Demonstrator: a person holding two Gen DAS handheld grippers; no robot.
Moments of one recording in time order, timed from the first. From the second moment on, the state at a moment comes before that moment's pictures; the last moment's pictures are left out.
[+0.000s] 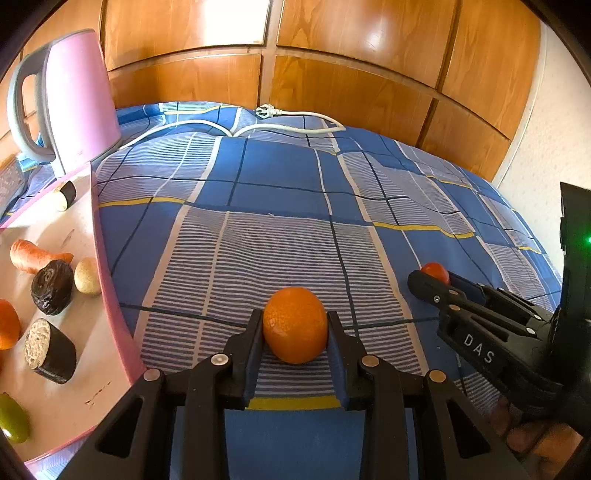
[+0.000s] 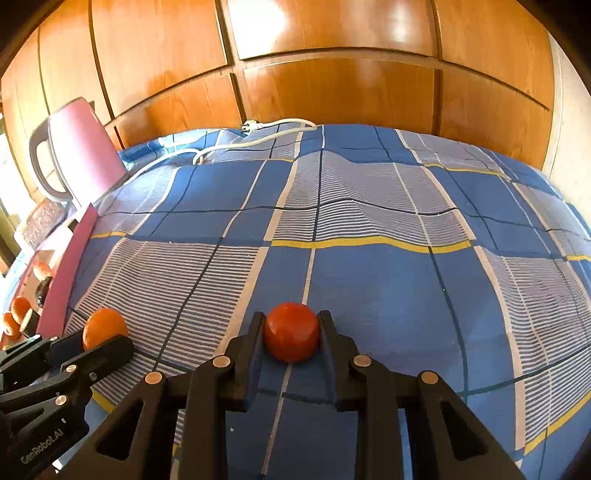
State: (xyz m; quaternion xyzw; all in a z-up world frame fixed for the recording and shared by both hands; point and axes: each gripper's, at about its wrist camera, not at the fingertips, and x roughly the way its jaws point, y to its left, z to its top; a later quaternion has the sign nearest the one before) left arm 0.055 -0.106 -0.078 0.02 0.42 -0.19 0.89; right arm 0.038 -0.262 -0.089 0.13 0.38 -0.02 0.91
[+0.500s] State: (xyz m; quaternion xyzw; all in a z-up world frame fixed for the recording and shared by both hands) left arm 0.045 -0.102 -0.070 0.01 0.42 -0.19 0.89; right arm 0.008 -0.249 -0.079 0.12 0.38 -0.01 0.92
